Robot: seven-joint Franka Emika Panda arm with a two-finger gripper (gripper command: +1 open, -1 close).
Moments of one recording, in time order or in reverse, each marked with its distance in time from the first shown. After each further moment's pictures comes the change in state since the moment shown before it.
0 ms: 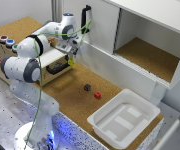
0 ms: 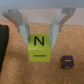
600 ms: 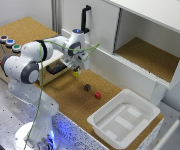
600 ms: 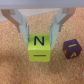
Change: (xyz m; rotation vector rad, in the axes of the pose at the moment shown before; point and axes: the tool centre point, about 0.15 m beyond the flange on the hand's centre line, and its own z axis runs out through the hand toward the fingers) arm 0.007 0.007 0.080 0.119 0.079 0.206
